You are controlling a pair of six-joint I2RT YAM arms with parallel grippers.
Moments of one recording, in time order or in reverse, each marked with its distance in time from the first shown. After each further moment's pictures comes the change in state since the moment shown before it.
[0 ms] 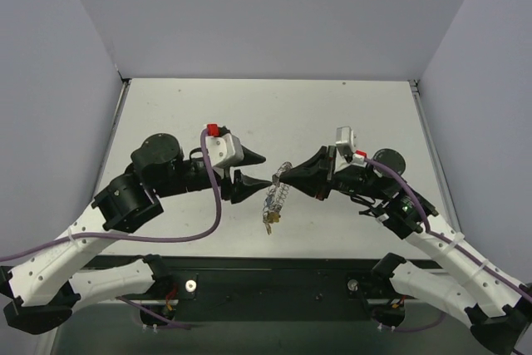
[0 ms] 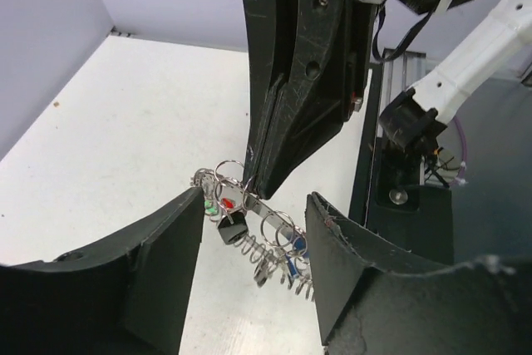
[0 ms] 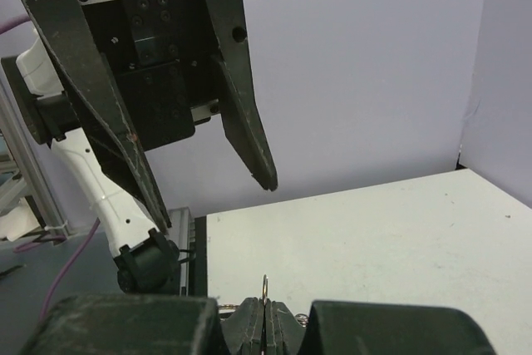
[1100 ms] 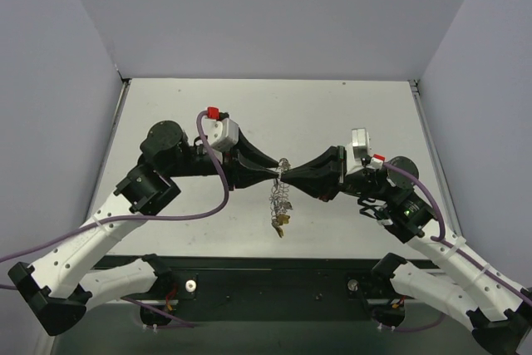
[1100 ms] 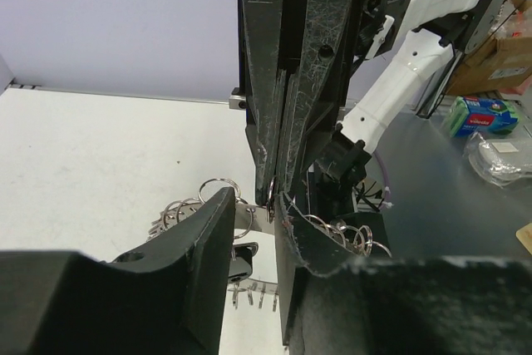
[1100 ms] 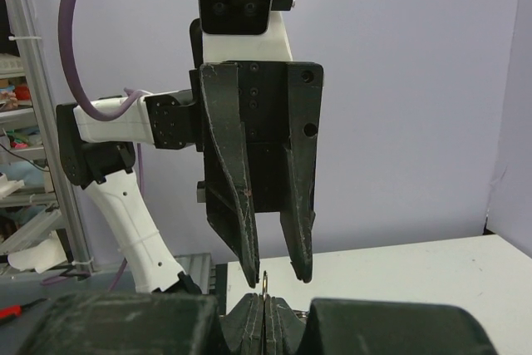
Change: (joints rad) left arm 0.178 0.052 -0.125 0.375 0.406 -0.221; right arm 0.000 -0.039 -0.047 0.239 -0.052 0.119
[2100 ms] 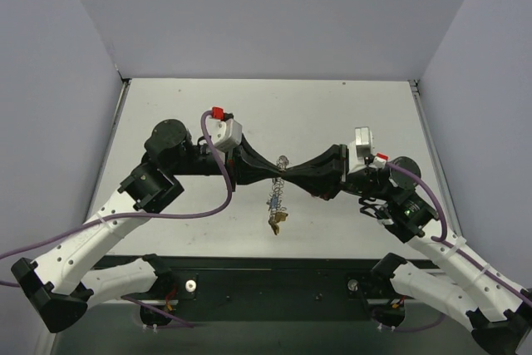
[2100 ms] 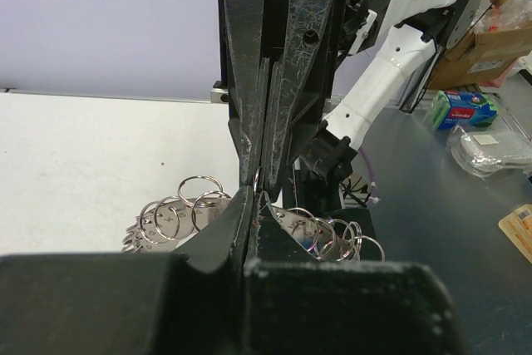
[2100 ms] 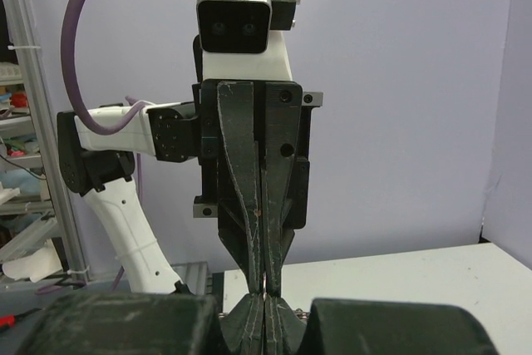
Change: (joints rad) left arm -0.010 0.026 0.000 0.021 0.049 -0.013; right arm -0.004 0.000 0.000 0.029 0.000 0.012
